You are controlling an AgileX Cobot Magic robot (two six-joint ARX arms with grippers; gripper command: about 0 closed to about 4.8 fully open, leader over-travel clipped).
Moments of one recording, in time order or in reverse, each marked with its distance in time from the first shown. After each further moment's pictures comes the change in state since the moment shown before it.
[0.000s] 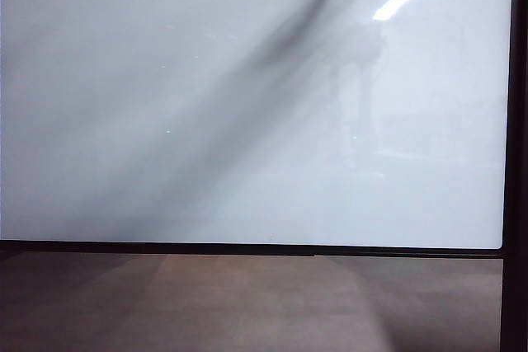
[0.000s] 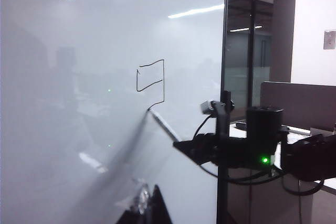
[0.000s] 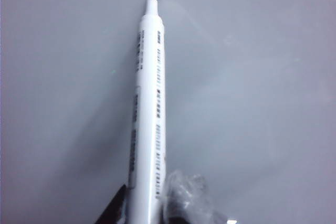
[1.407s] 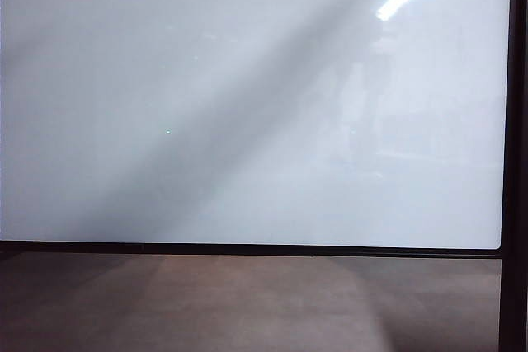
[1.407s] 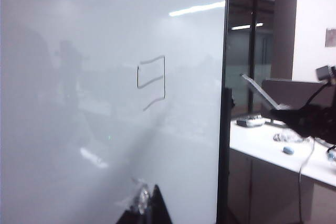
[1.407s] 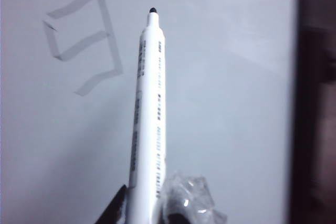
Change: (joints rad) left arm 0.000 -0.003 0.000 -0.019 -0.007 0.000; right arm 0.089 -0.722 -0.307 -0.278 0.390 -0.094
